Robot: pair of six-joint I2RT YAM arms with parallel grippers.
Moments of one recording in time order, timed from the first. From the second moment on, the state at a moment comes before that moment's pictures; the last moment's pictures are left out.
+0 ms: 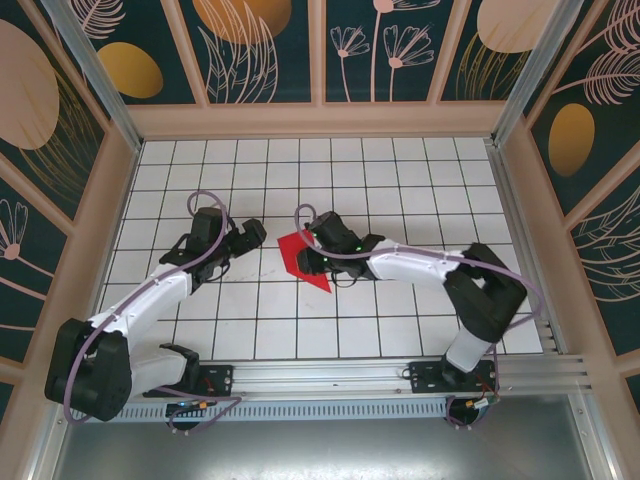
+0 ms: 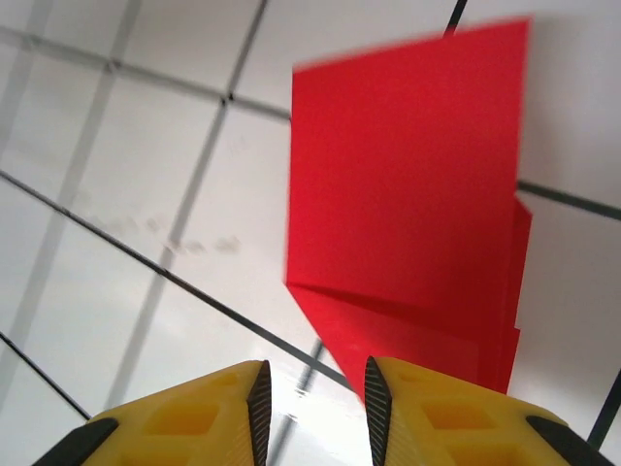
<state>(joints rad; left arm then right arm) -0.34 1.20 0.64 -0.19 0.07 -0.76 0.90 1.65 1.00 -0.18 -0.07 0.61</state>
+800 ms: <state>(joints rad) -0.34 1.28 0.54 -0.01 0.34 -0.86 0.89 1.79 0.96 -0.10 0.02 0.98</state>
